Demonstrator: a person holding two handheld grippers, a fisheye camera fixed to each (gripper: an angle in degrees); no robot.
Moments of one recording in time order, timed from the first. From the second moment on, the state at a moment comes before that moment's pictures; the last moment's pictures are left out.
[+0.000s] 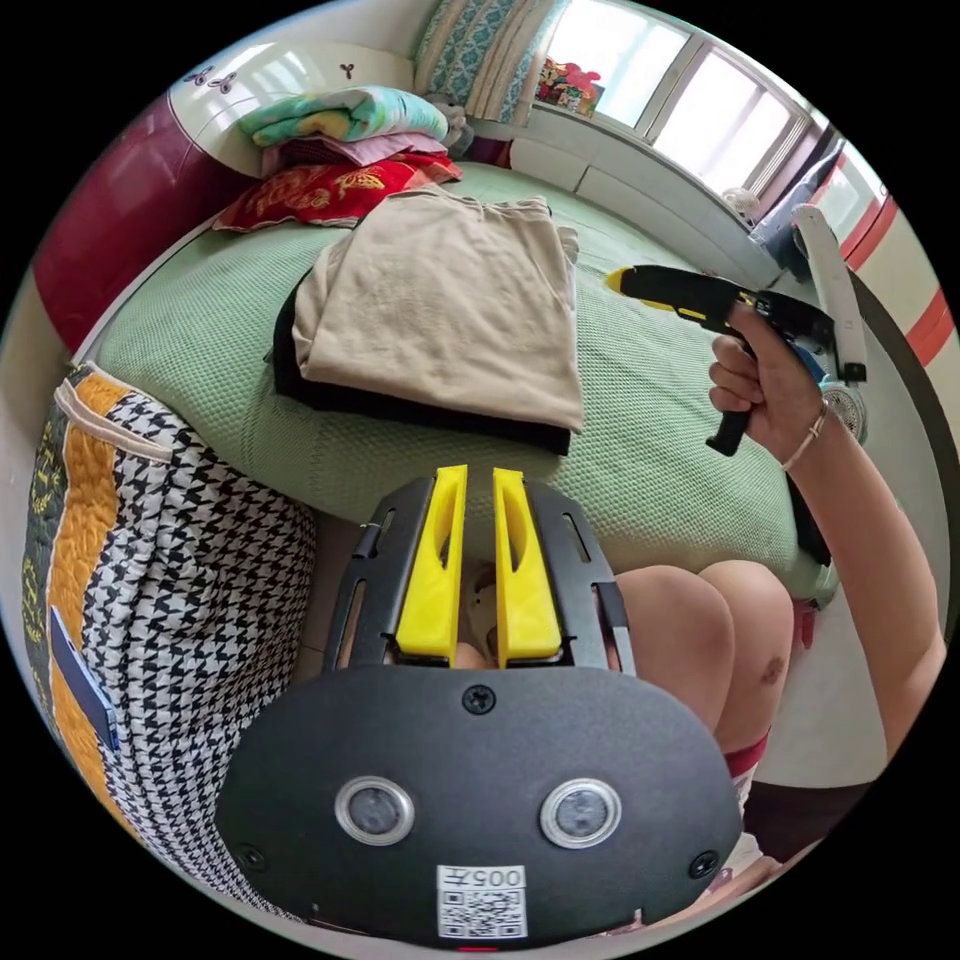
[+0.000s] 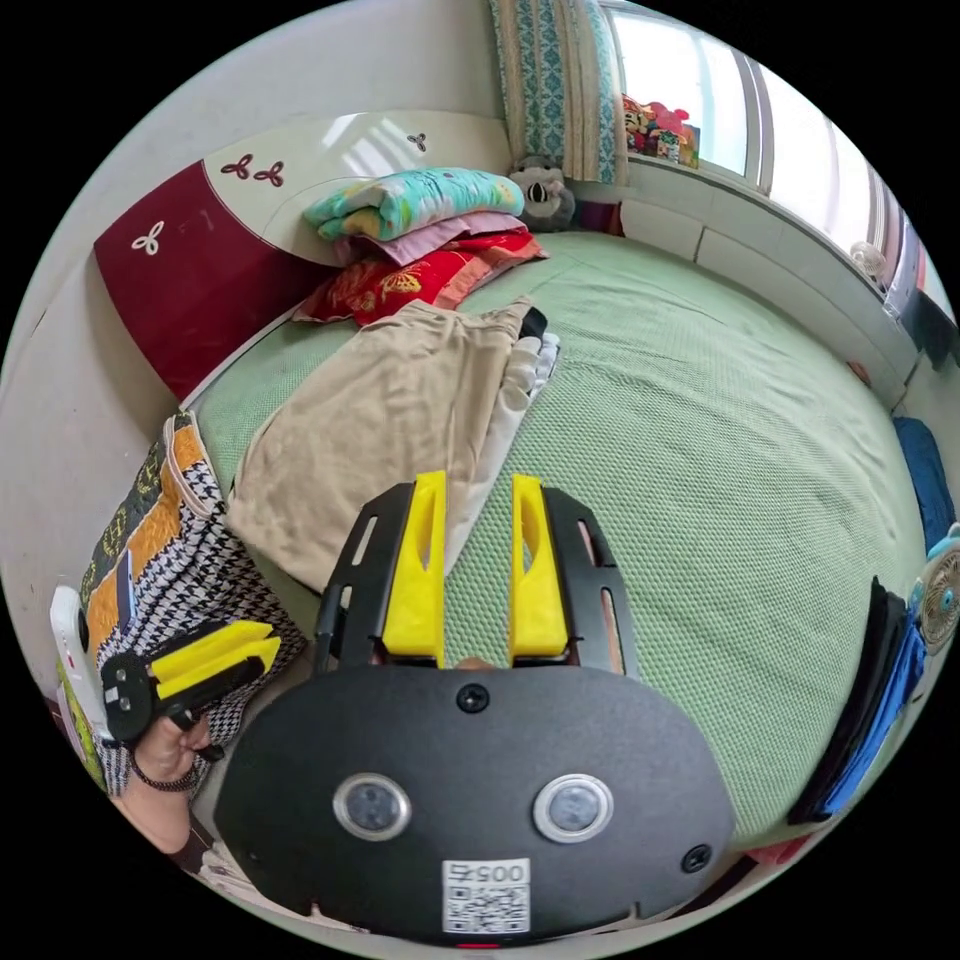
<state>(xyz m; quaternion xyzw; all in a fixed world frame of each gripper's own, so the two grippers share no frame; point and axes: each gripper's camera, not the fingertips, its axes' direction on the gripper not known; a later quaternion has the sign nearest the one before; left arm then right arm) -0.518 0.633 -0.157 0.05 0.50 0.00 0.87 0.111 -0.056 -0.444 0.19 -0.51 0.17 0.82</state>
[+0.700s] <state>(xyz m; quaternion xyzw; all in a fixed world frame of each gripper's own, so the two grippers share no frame) -0.454 0.559 -0.192 0.11 0.51 0.10 0.85 0.117 -0.123 -0.442 0.15 -0.54 0.13 0.82</state>
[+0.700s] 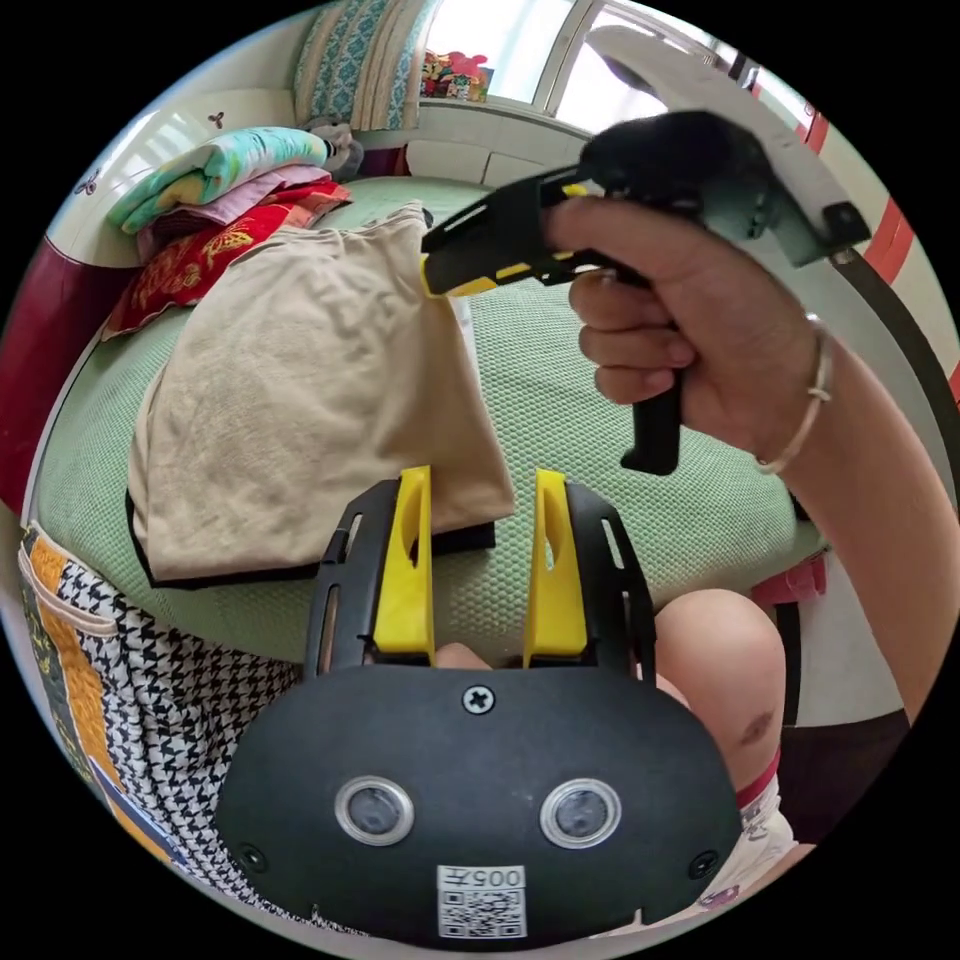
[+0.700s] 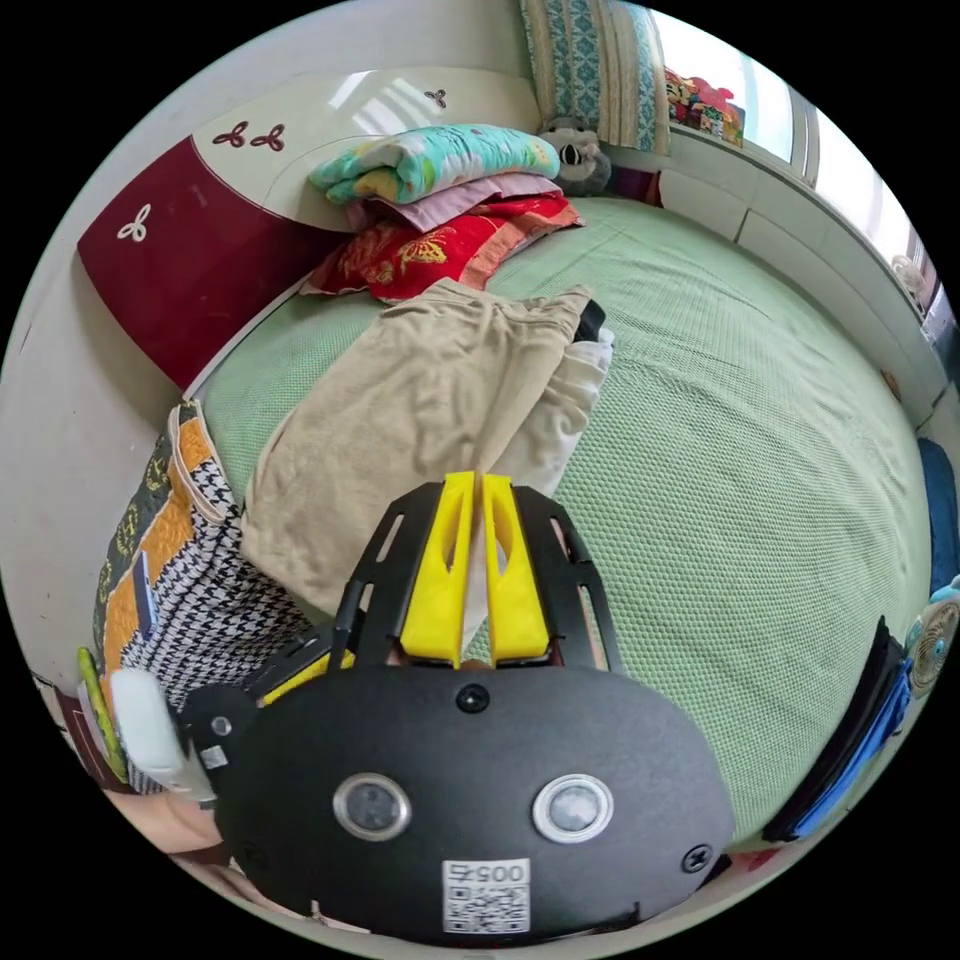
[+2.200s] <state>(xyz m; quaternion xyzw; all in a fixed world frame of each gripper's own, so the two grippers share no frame) -0.375 0.543 -0.343 0.18 0.59 0.17 0.76 0.305 -0.163 -0.292 0.16 -0.50 0.26 0.81</state>
